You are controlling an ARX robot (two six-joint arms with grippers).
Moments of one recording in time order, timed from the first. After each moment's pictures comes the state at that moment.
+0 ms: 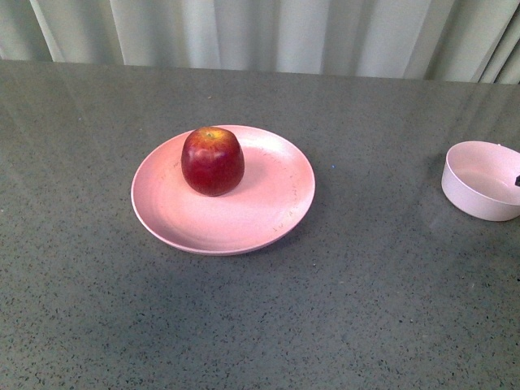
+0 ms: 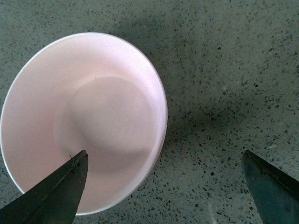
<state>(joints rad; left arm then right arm) 0.00 0.02 0.02 0.00 0.00 0.00 -0.21 1.89 0.85 0.31 -0.09 0.18</state>
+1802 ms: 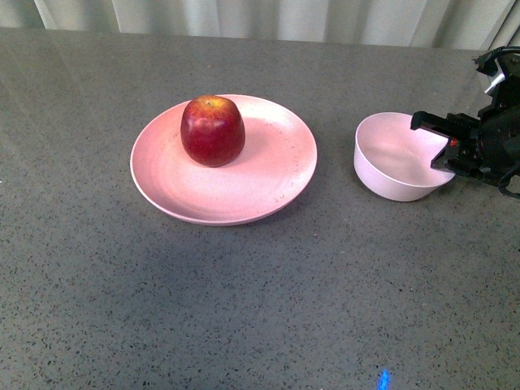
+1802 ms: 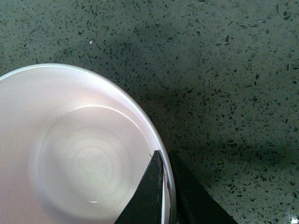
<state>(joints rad) 0.00 0.02 0.02 0.00 0.00 0.00 0.10 2.01 0.99 0.20 -0.04 0.35</state>
